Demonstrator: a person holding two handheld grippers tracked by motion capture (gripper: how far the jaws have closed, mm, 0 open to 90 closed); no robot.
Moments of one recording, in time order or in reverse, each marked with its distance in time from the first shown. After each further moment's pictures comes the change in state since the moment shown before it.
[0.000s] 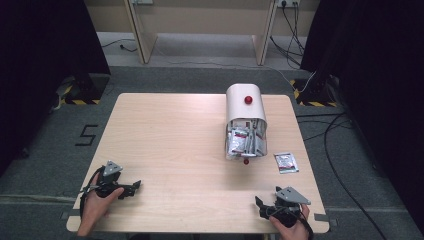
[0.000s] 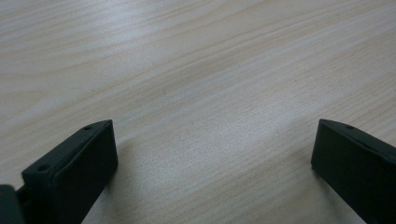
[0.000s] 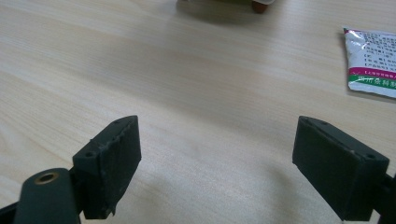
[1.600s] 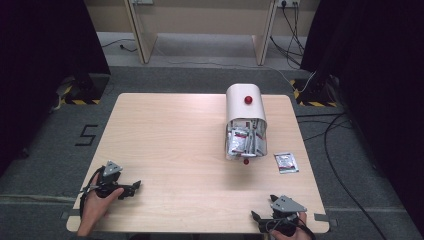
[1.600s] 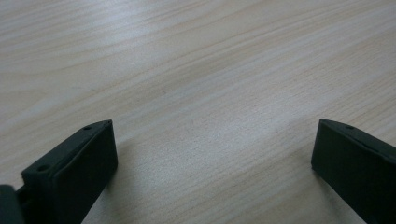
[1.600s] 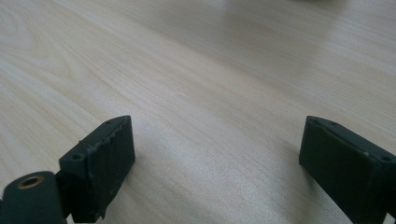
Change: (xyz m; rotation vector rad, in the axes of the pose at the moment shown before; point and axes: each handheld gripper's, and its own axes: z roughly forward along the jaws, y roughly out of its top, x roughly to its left) left arm 0.000 0.000 0.000 0.001 -0.001 0.002; right arm 0.007 -0.017 -0.006 0.055 0.149 -0.151
